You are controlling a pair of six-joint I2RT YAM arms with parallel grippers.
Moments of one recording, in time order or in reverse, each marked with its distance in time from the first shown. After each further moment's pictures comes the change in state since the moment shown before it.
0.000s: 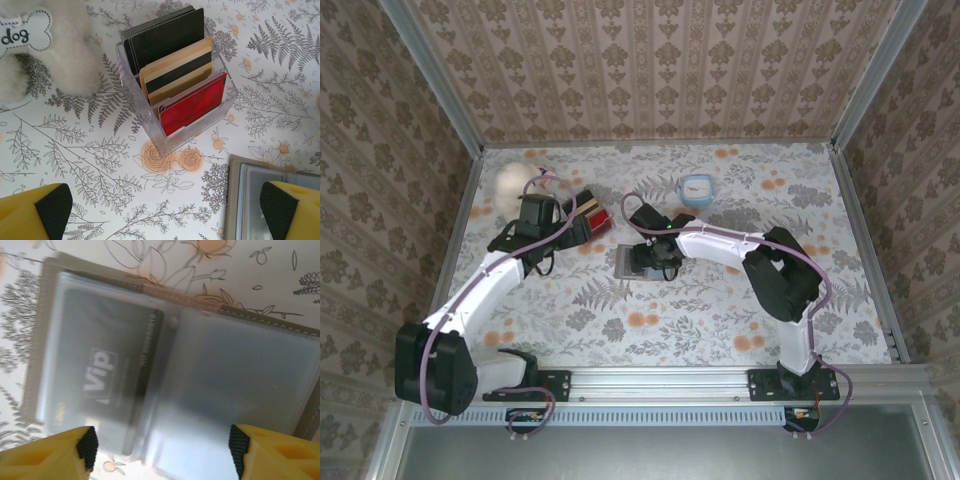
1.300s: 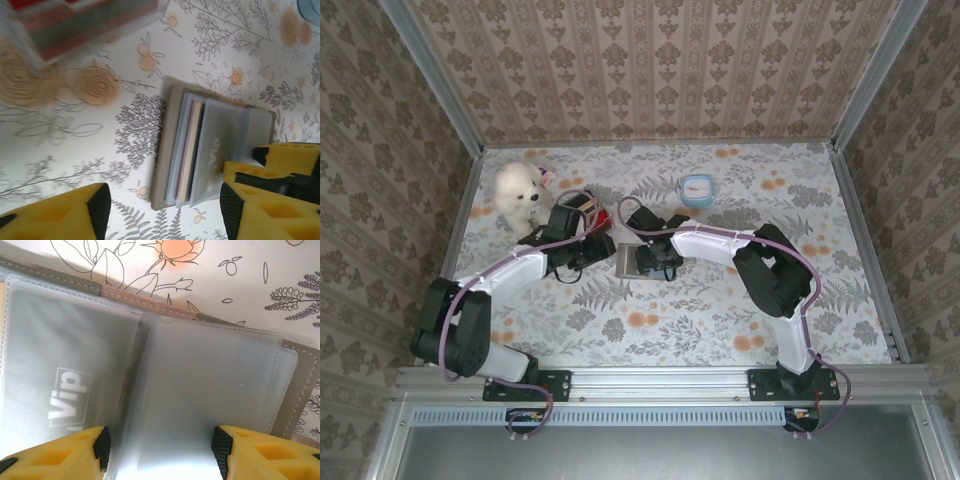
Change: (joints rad) left arm -0.105 0.220 -0.068 0.160 0.330 -0.232; right arm -0.006 0.056 0.020 -0.016 0.097 -0.043
